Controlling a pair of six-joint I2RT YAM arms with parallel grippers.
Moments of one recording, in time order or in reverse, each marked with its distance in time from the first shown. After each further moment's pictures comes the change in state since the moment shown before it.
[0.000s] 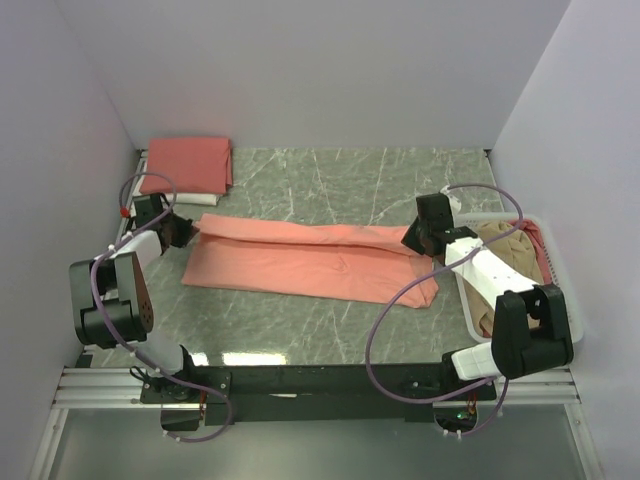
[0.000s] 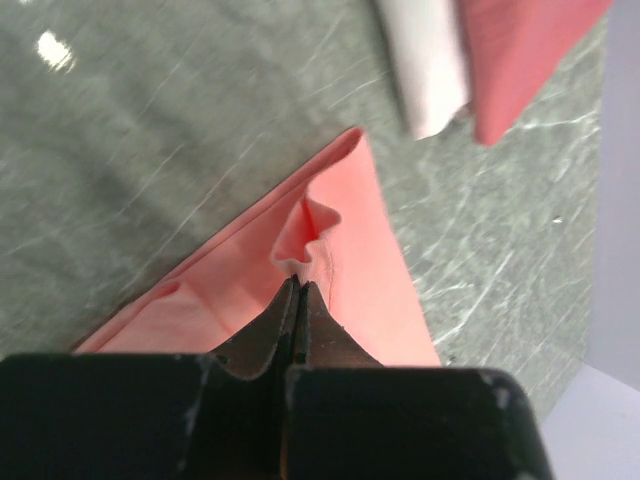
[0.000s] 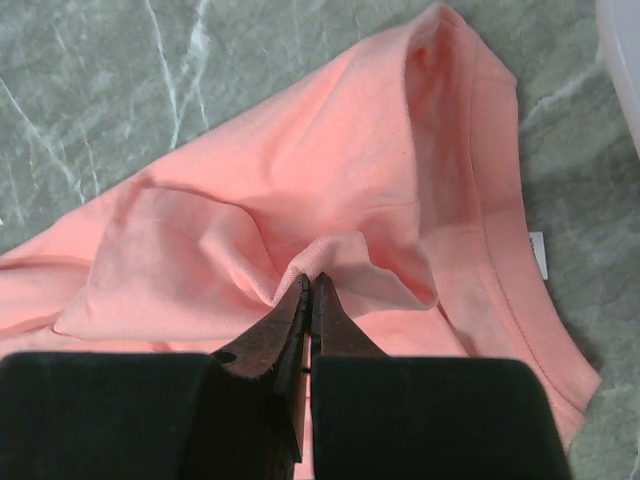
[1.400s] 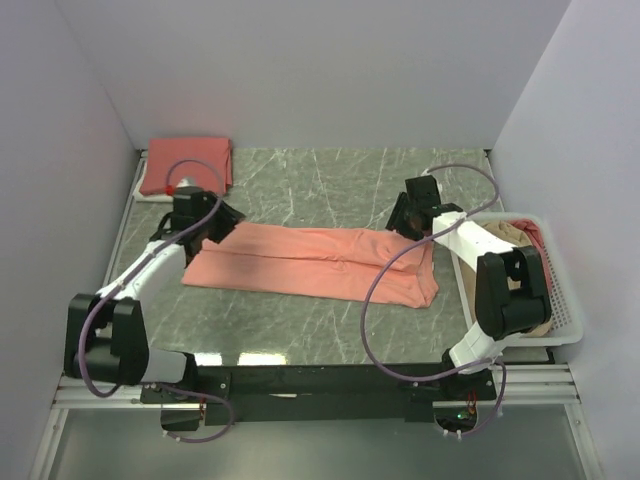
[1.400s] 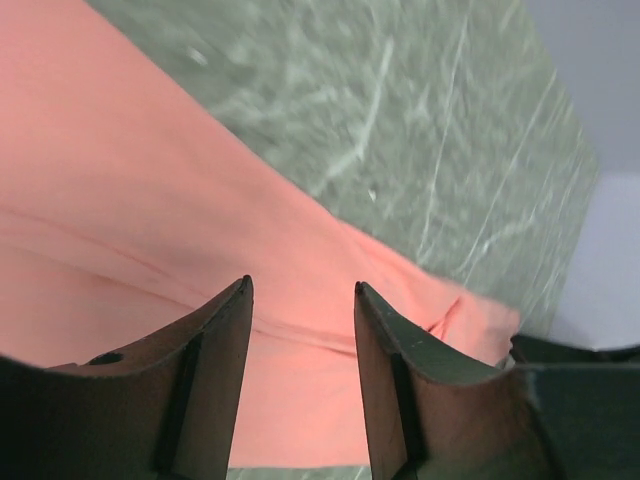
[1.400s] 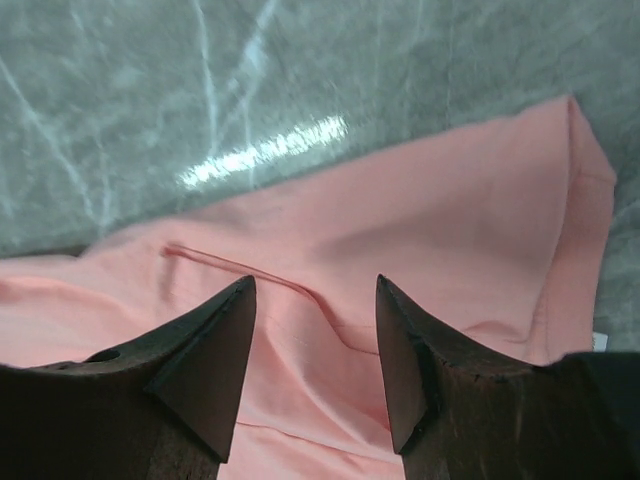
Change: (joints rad) left arm -0.320 -0.247 -0.043 -0.035 -0.037 0.052; right arm 0.008 0.236 0.211 -0.027 -0.089 -0.125
